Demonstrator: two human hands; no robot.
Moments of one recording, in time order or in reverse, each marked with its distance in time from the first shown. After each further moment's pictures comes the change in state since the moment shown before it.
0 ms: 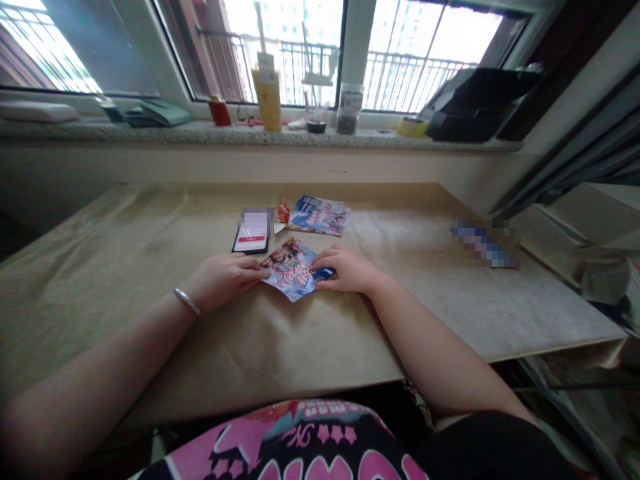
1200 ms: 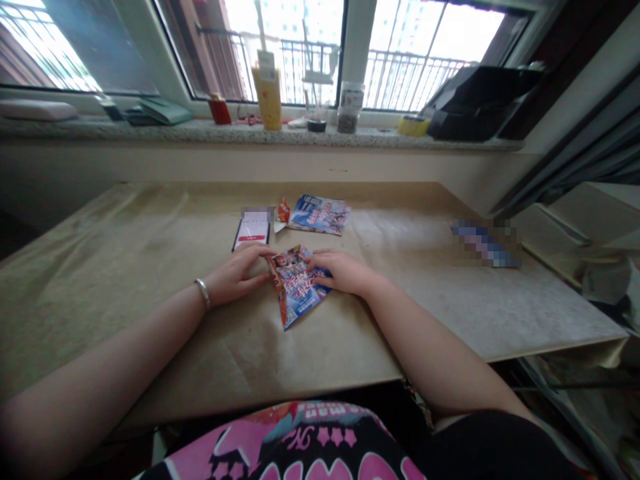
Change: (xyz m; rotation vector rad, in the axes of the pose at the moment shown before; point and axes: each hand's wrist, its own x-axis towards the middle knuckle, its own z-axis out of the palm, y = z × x) left_hand 0.011 0.002 0.015 -0.460 0.128 -0.161; right_hand 0.006 0.002 0.012 0.047 -0.042 -0.002
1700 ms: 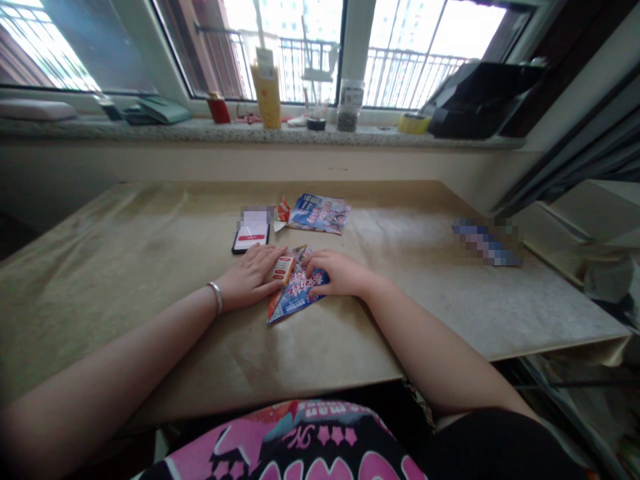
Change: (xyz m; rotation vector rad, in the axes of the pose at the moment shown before) left_hand 0.004 0.011 0.020 0.259 -0.185 -0.100; right_hand 0.001 -0.005 0.003 0.054 0.029 -0.069
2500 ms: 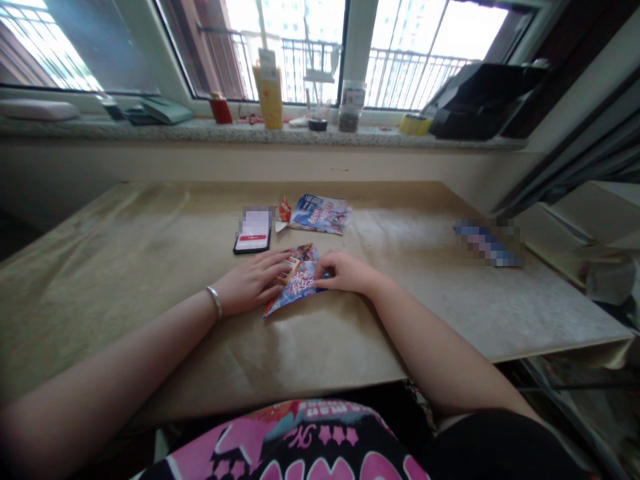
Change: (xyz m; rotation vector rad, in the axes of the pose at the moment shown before) left_hand -0.006 0.004 -0.009 0.009 0.019 0.214; right_hand -0.001 0.001 -0.003 0.084 0.013 0.144
